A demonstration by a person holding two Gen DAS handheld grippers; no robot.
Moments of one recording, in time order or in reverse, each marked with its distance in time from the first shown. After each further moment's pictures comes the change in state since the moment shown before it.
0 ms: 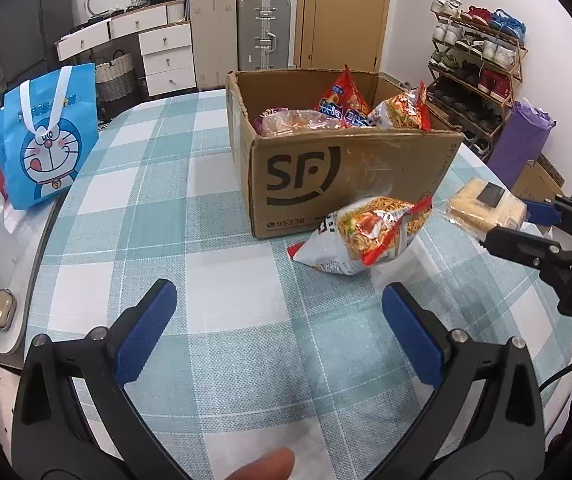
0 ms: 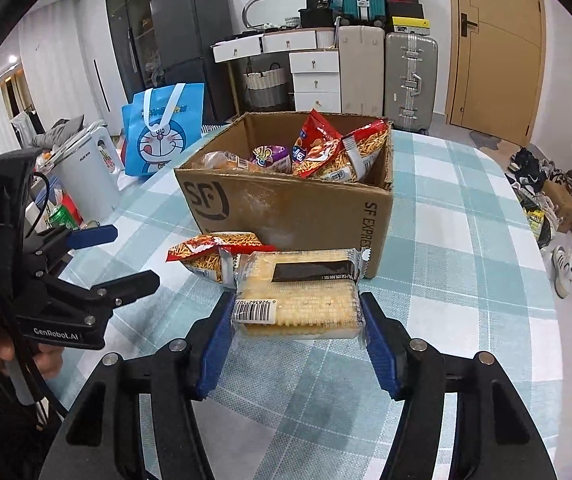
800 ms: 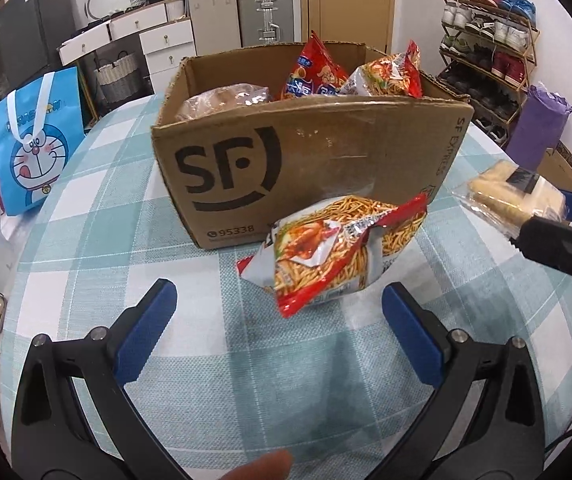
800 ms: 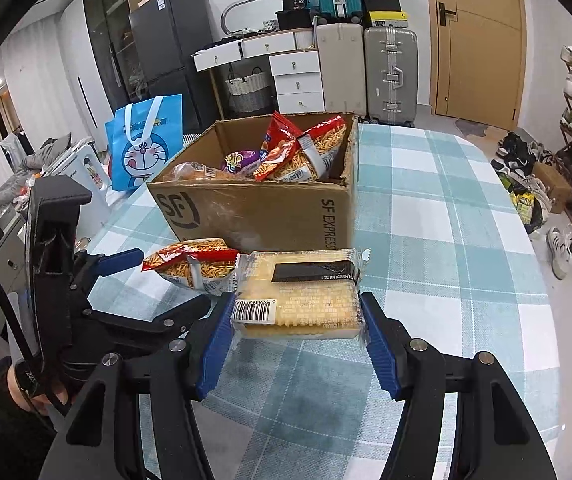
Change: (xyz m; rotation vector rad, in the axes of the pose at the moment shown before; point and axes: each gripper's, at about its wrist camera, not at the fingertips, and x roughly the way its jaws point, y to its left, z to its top) left arm 0.064 -0.054 0.009 0.028 0.027 0.070; right arm 0.002 -0.027 0.001 0.076 -0.003 -0.016
